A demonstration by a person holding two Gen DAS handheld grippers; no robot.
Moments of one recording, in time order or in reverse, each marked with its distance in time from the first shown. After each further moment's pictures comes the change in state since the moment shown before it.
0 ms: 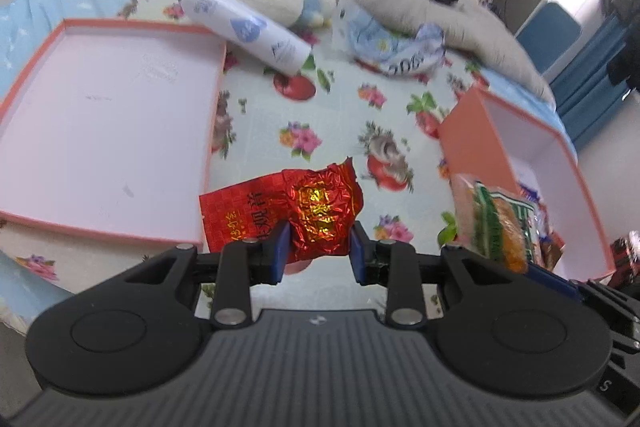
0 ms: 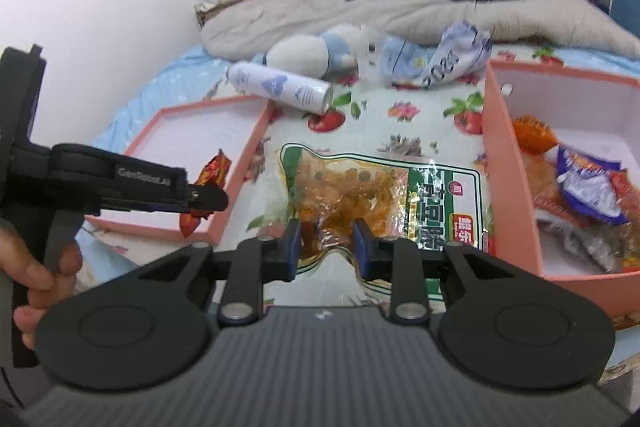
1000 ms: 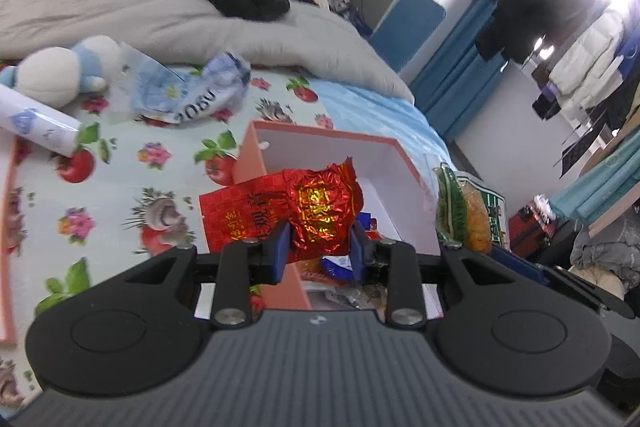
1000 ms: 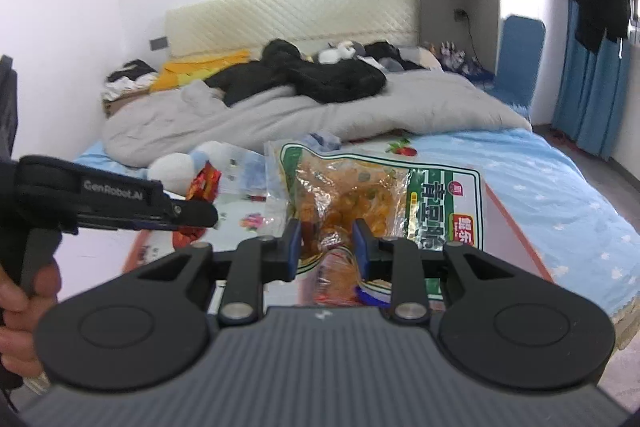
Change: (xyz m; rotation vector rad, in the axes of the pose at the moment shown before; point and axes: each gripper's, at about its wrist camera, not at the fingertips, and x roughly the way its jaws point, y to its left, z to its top) left arm 0.015 -0.214 0.041 0.212 -0.019 -0.333; right arm -0.091 -0.121 0.050 0.078 -0.217 -0.301
